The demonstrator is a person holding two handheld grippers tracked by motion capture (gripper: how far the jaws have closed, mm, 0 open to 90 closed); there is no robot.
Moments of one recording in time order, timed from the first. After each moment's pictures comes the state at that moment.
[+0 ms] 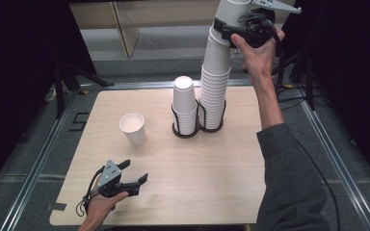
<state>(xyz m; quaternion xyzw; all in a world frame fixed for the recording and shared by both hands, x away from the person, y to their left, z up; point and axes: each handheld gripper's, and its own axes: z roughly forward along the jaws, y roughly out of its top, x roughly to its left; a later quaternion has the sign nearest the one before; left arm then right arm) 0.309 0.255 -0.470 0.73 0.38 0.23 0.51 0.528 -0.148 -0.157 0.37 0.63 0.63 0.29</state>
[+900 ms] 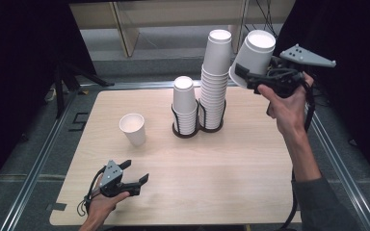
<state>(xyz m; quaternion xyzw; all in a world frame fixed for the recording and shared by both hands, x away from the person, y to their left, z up) 0.310 0.252 -0.471 0.74 0.38 0.23 0.51 0.429 -0.197 -0.218 0.34 0.65 0.62 0.27</state>
